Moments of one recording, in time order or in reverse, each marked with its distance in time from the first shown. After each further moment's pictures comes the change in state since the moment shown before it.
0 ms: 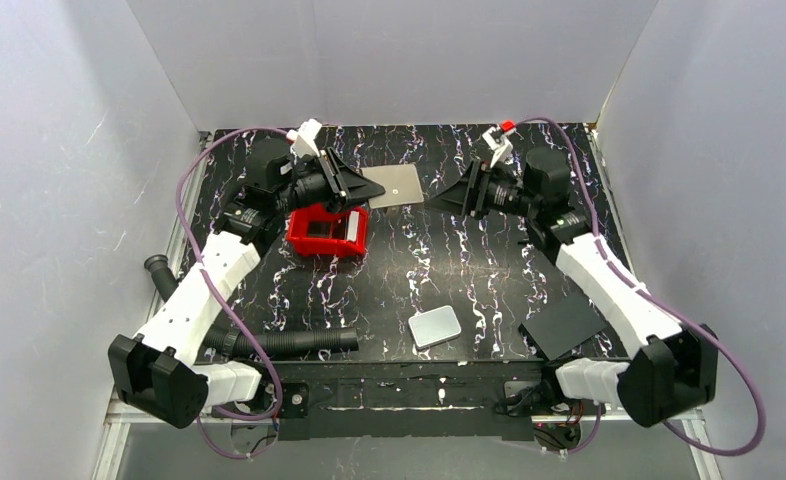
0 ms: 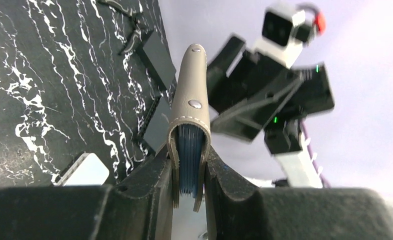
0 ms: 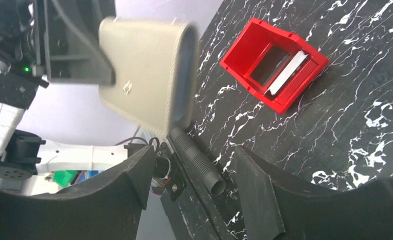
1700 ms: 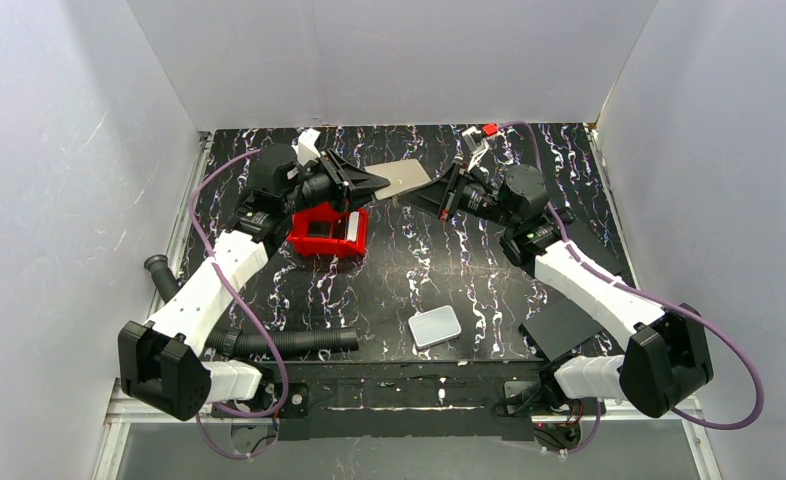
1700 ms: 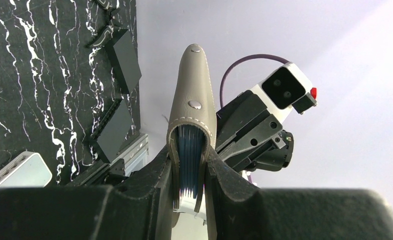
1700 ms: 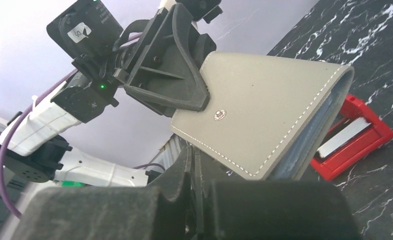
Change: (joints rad) left arm 0.004 0.034 -0.076 0.169 -0.045 -0.357; right arm 0.195 0.010 -0.121 0.487 0.168 0.142
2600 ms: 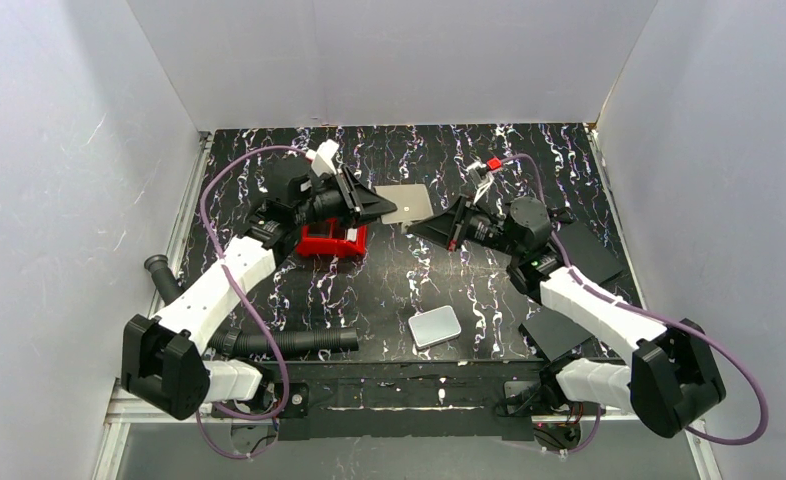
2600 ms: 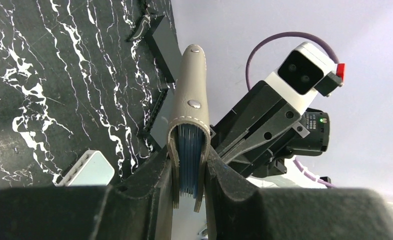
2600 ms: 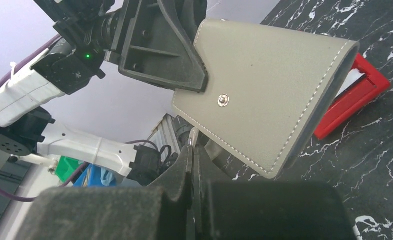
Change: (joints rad) left arm -0.034 -0.003 -0.088 0.009 -0.010 0.267; right arm -0.001 -0.080 -0.238 0.094 -0.027 -0.020
